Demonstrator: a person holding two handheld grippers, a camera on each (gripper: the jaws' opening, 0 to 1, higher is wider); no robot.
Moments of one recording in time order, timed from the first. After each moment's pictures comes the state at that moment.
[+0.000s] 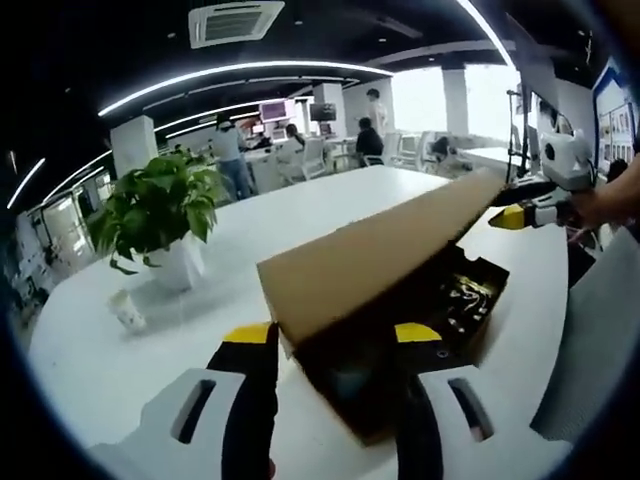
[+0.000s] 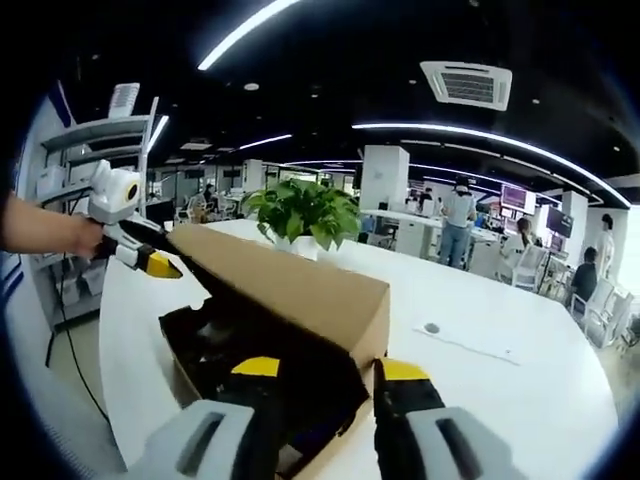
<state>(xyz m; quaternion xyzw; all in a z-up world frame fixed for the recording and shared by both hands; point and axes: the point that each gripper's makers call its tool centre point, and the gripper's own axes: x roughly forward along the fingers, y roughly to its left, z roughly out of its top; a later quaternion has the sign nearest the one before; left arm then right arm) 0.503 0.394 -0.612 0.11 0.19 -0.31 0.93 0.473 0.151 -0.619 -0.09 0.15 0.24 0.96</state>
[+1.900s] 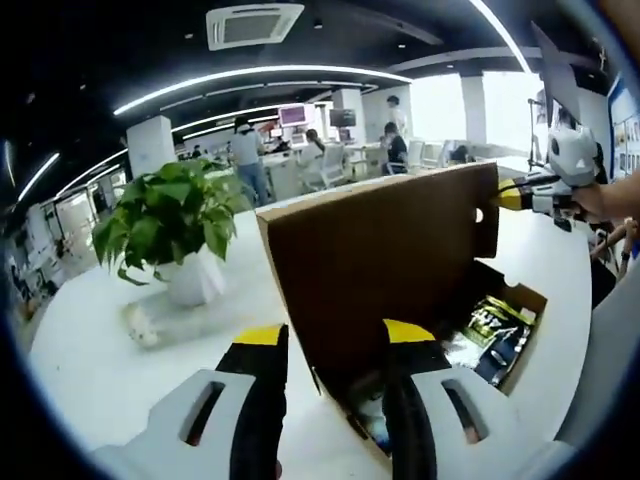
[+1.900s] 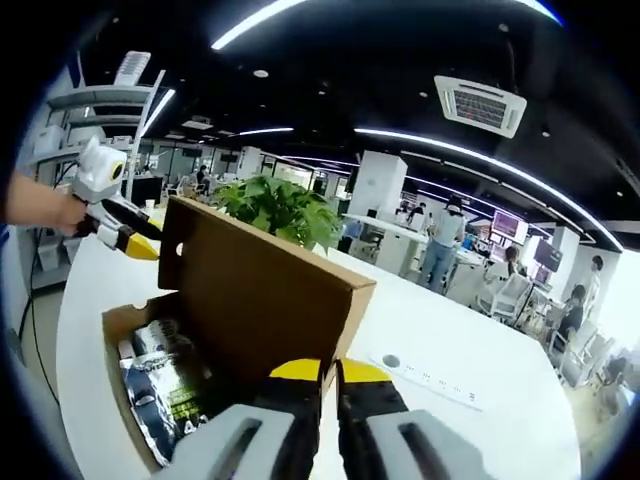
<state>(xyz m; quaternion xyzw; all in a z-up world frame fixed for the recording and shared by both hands) 0.558 0.398 -0.615 0.11 0.19 -0.28 0.94 0.550 0.123 -0.596 -0.15 0.13 0.21 0.96</state>
